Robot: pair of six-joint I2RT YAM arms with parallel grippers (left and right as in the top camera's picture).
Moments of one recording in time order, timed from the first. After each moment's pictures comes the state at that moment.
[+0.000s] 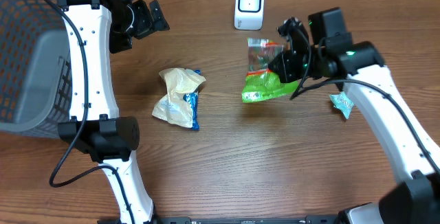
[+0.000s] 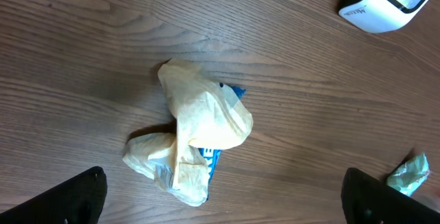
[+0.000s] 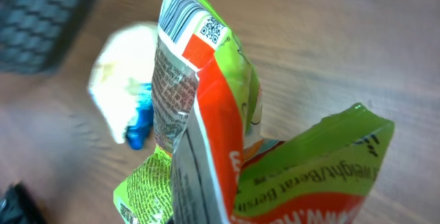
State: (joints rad) left arm 0.04 2.18 2.57 -1.69 0.22 -0.36; right arm 0.28 1.62 1.47 -0.83 -0.49 -0.01
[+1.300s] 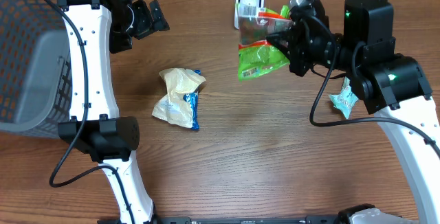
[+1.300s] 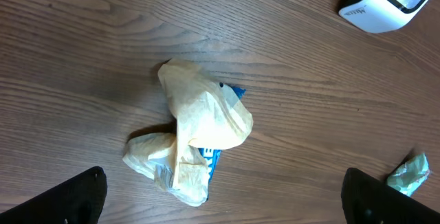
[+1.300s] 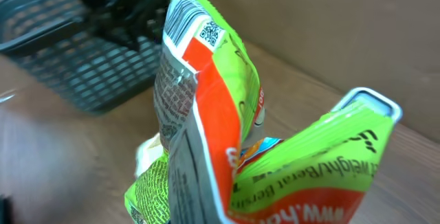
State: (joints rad) left arm 0.04 2.18 2.57 -1.69 0.22 -0.36; right arm 0.28 1.41 1.52 -0.64 -0.58 -0.15
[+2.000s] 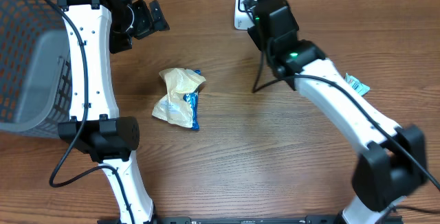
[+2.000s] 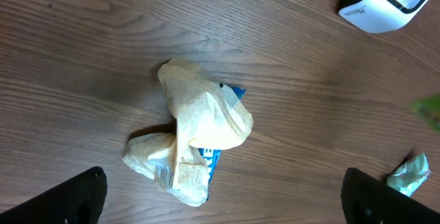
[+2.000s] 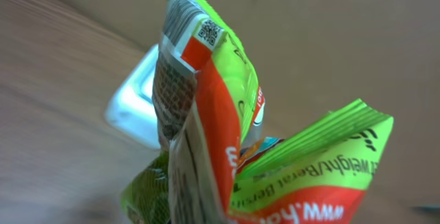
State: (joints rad) left arm 0.04 2.18 2.57 -1.69 0.22 -0.36; right arm 0.50 1.87 1.53 -0.22 0.50 -0.33
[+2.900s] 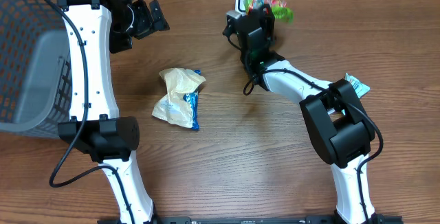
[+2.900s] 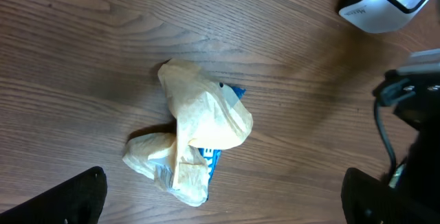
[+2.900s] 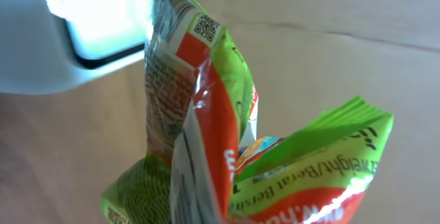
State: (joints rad) left arm 0.04 2.18 2.57 -1.69 0.22 -0.36; right arm 0.51 2.24 1.53 0.44 0.78 -1.49
